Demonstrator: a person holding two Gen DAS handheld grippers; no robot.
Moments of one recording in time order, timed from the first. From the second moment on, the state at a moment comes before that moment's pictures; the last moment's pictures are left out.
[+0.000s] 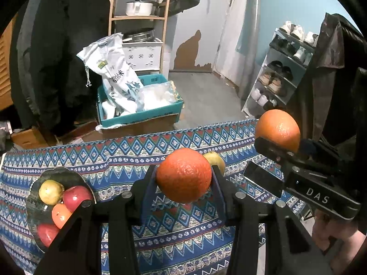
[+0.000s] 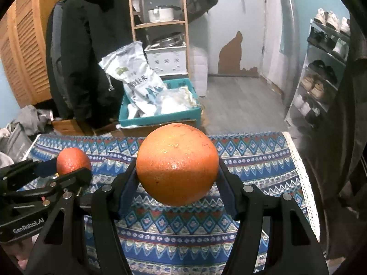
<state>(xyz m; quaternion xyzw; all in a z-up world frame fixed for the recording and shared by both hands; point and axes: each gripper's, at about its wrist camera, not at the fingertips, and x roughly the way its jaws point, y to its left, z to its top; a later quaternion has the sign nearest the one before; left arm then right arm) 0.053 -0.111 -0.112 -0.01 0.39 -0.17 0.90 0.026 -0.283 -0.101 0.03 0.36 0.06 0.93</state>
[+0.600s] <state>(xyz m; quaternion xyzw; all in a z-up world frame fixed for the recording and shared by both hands) 0.045 -0.058 -0.104 -0.04 0.38 -0.13 0.91 0.037 -0.232 -0.090 0.01 0.35 0.09 0.93</state>
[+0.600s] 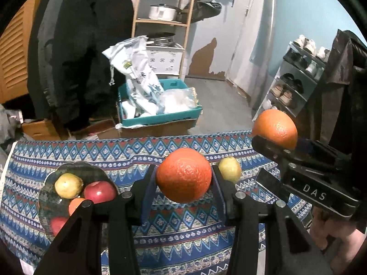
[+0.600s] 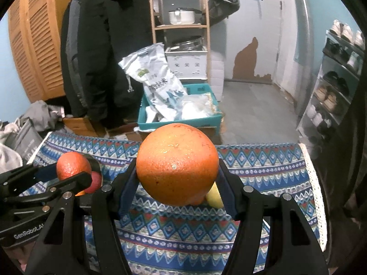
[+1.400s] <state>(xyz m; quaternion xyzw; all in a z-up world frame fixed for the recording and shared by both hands) 0.034 0.039 -0.107 -0.09 0.38 -0.05 0.92 0.053 -0.136 -0.083 -0.02 0.35 0.17 0.92</state>
